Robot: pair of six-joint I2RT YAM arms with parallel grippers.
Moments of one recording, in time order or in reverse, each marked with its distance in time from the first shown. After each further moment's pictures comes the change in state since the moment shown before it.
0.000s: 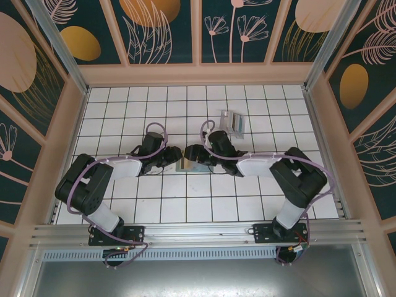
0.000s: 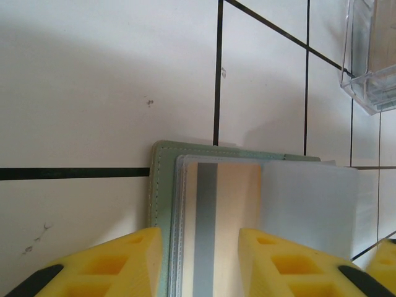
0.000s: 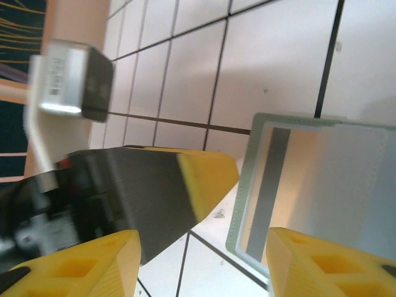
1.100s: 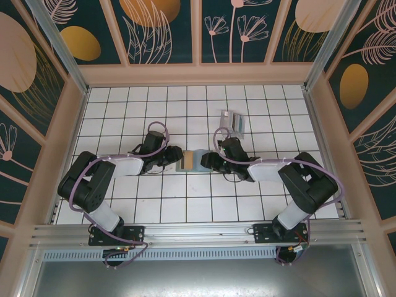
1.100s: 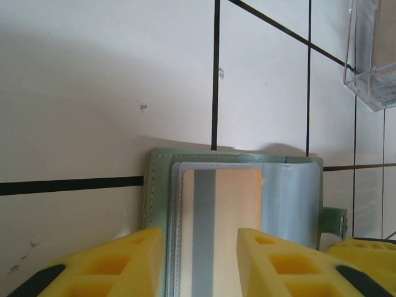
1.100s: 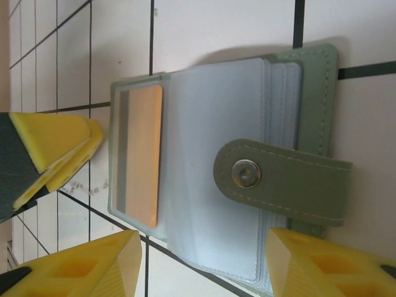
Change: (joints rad) left arm 0.000 0.032 0.026 -0.007 0.011 0.018; right arm -0.082 -0.054 -0.158 -0.102 0.038 -0.028
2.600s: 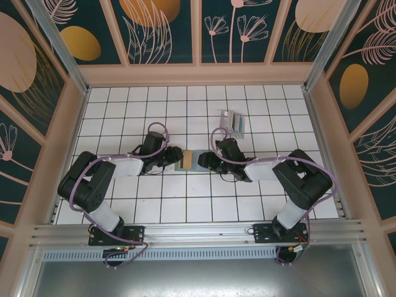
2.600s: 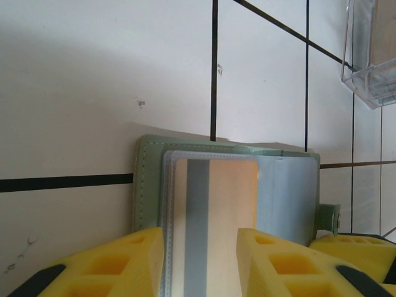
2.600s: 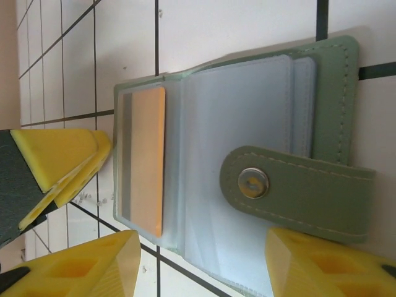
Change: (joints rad) left arm 0.000 0.000 -0.013 0.023 0.008 0.000; right arm 0.026 0.043 0.011 0.058 0.023 0.058
